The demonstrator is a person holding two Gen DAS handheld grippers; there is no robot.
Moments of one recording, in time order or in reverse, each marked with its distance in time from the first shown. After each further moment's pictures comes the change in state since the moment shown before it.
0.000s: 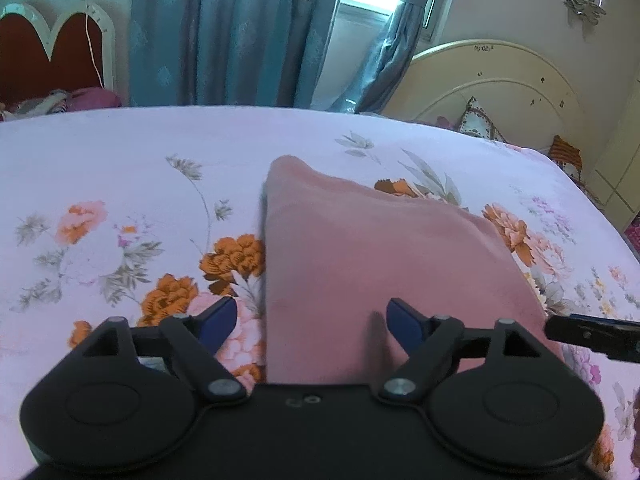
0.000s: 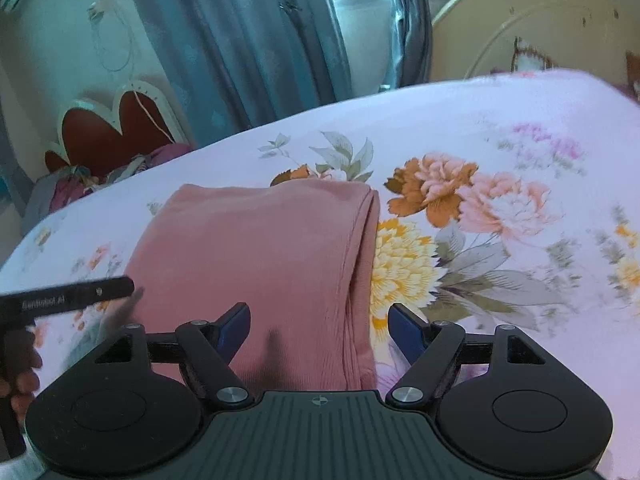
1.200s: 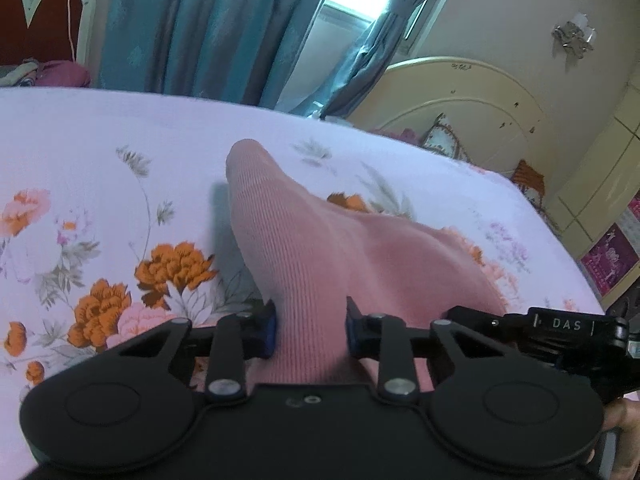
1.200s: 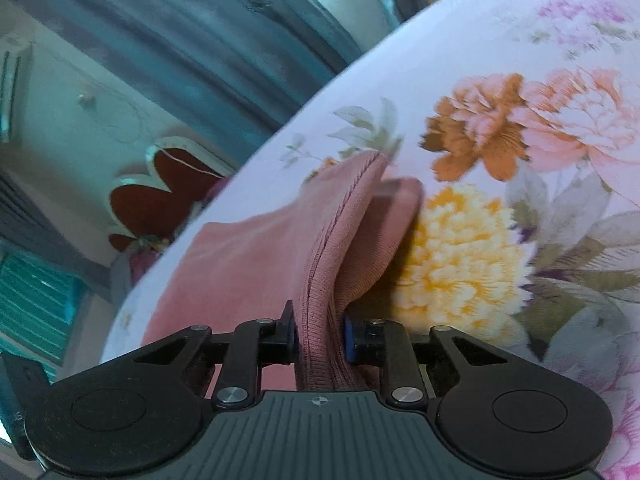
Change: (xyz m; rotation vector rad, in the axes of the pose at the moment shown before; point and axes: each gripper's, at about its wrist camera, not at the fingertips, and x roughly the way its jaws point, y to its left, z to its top) left arm 0.004 -0.012 0.017 -0.087 -0.009 -0.150; right arm 0.041 -0.032 0.024 0.329 0.036 0.313
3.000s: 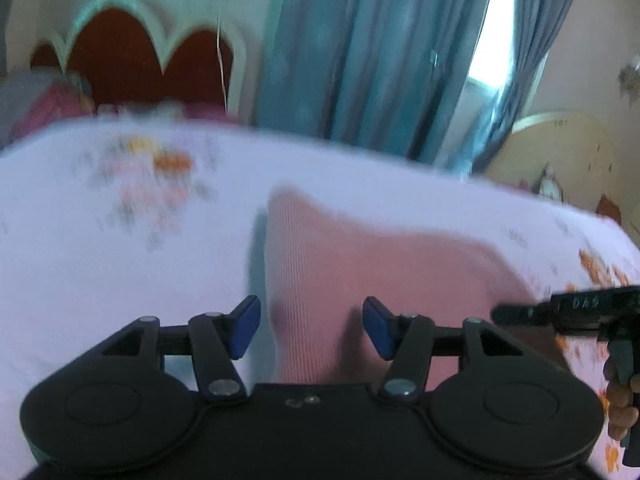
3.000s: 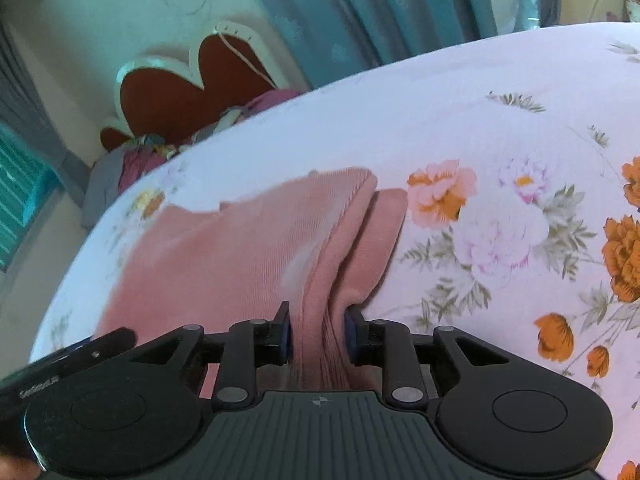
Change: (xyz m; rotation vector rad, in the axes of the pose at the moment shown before) left arm -0.206 0.395 0.021 0.030 -0.184 0.235; right arm 0.308 0.331 -0.172 -0.228 0.081 -0.143
